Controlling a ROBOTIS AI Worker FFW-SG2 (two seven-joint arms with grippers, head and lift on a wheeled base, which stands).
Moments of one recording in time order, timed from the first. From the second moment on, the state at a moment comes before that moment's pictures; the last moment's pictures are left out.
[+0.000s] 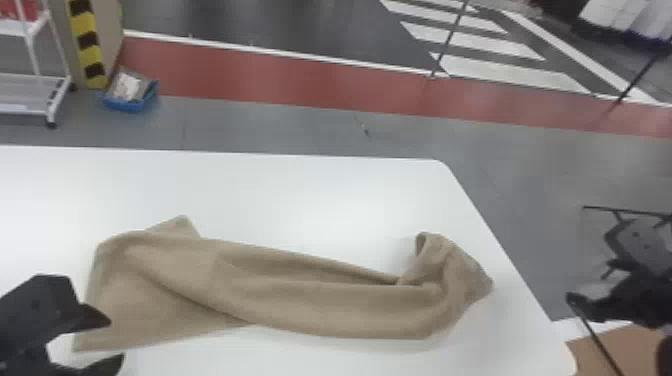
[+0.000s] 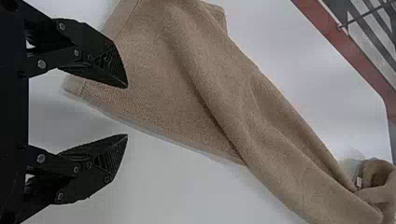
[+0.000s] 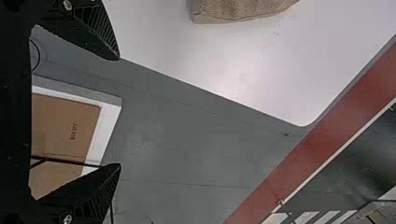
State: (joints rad) left arm 0.34 0.16 -0.07 -2.17 -0.84 0.51 -1.20; right arm 0.29 -0.39 -0.72 -1.92 0.77 0.56 1.05
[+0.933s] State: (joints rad) left arm 0.26 0.20 -0.10 -2.09 -0.95 0.51 -1.26; right arm 0.30 -0.39 -0.74 -1.92 0.76 0.55 1.05
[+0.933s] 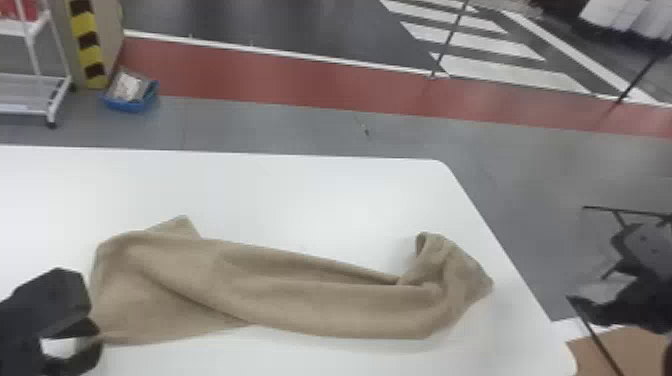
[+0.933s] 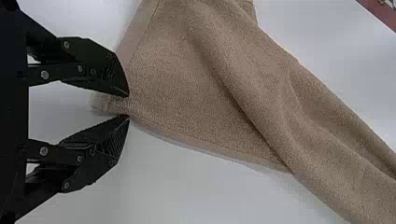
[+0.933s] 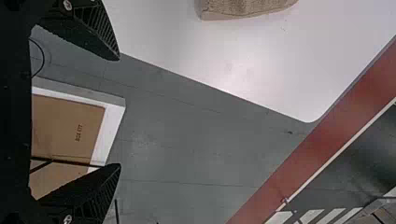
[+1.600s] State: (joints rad) left arm 0.25 0.20 -0.10 -2.09 -0.96 0.51 -1.27; right arm 0.28 -0.45 -0.65 -1.85 0.83 0.32 1.03
